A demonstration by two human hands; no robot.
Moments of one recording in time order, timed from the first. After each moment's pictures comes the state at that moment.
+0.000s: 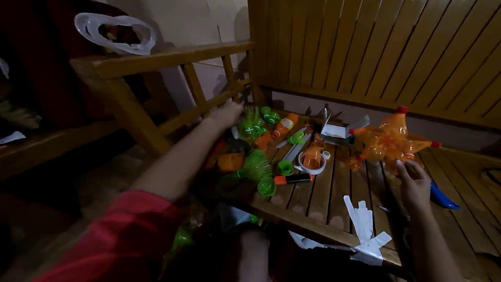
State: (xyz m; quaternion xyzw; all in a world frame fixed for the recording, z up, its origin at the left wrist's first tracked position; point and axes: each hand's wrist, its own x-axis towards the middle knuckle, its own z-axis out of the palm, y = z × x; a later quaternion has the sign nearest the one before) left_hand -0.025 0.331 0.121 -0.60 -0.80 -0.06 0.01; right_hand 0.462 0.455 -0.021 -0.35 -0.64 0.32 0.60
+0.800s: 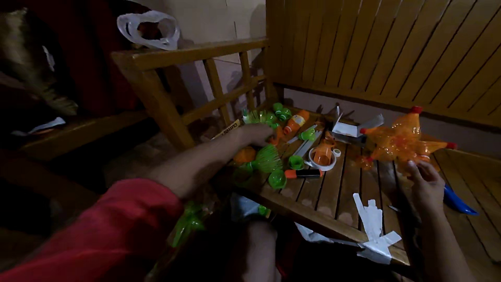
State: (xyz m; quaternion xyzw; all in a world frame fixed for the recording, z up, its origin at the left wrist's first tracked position) left_hand 0.000 0.332 0.072 -0.73 -0.68 0.06 -0.06; right_hand 0.464 0.459 -0.025 -0.36 -0.65 0.32 0.59
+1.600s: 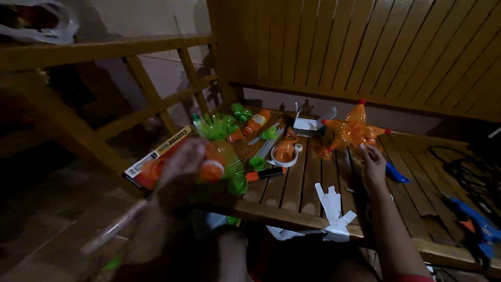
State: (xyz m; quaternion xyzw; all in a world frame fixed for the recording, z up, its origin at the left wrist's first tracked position) left_hand 0.085 0.199 0.054 -0.53 -0.65 -0.54 -0.08; right_hand 0.460 0.450 -0.015 -0.44 -0.59 0.33 0.59
